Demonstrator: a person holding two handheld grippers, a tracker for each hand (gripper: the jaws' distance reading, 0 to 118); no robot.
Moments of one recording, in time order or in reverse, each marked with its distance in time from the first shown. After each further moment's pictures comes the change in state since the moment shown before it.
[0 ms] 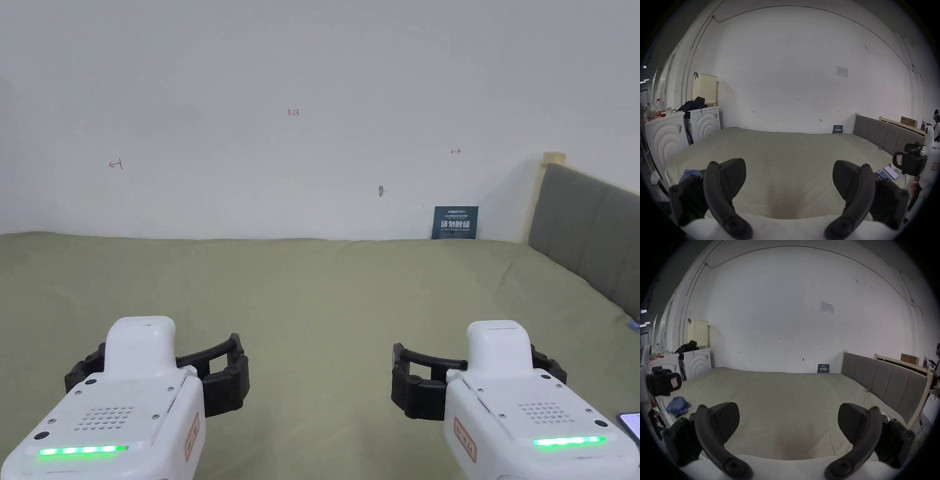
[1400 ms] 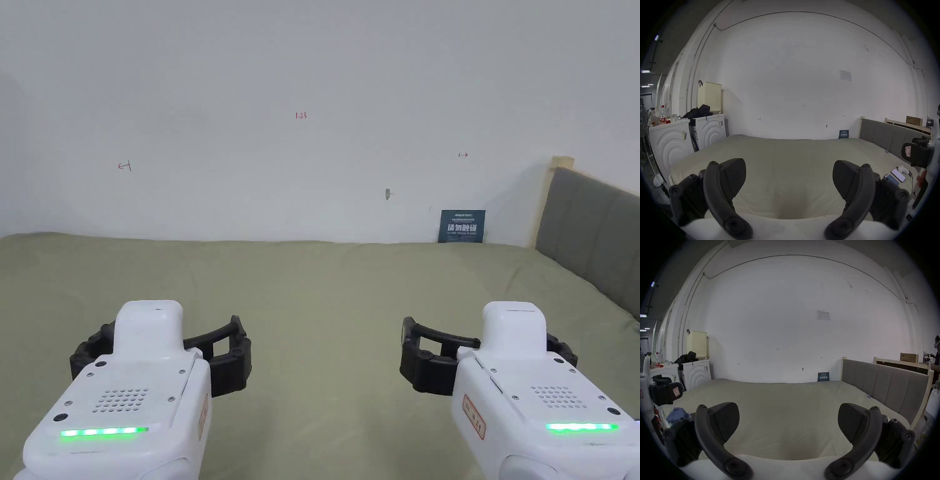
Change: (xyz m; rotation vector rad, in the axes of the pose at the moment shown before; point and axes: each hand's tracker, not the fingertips) left arm -0.003 0.008 -0.008 0.066 0.060 -0.027; right arm 0.002 0.012 -0.007 0.095 -0.005 -0.031
